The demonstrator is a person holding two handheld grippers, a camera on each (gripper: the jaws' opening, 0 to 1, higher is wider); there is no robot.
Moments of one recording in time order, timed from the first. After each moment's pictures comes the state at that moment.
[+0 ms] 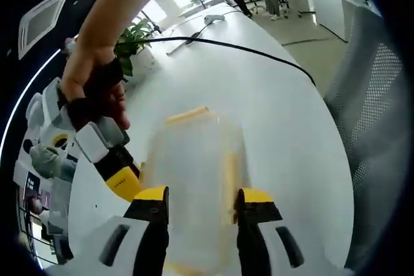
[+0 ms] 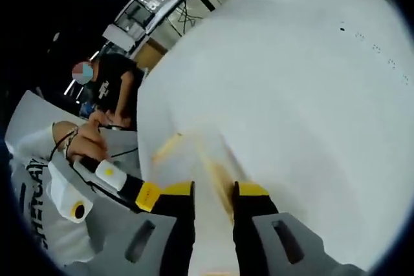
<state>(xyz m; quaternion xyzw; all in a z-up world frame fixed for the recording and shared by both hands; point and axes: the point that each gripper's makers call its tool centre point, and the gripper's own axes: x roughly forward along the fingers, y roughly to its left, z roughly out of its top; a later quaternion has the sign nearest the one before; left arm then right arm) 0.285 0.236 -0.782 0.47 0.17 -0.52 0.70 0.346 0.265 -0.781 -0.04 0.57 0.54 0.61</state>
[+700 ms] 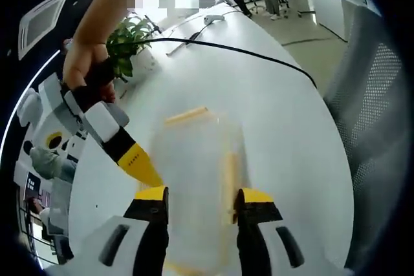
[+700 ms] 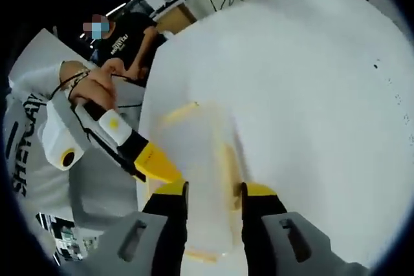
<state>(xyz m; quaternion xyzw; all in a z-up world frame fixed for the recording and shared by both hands) 0.283 0.236 -0.782 0.47 0.17 -0.52 0.70 0.341 0.246 -0.781 -0.19 0.54 0.62 0.54</state>
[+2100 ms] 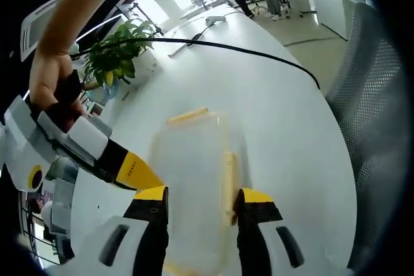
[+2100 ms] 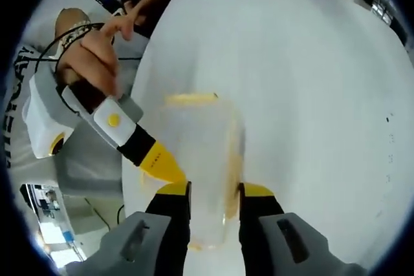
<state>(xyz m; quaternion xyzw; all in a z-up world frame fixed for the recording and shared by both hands) 0.283 0.234 -0.784 0.47 0.15 -0.51 0.71 0.335 0.253 -0.784 -0.37 0.52 0.62 0.46</state>
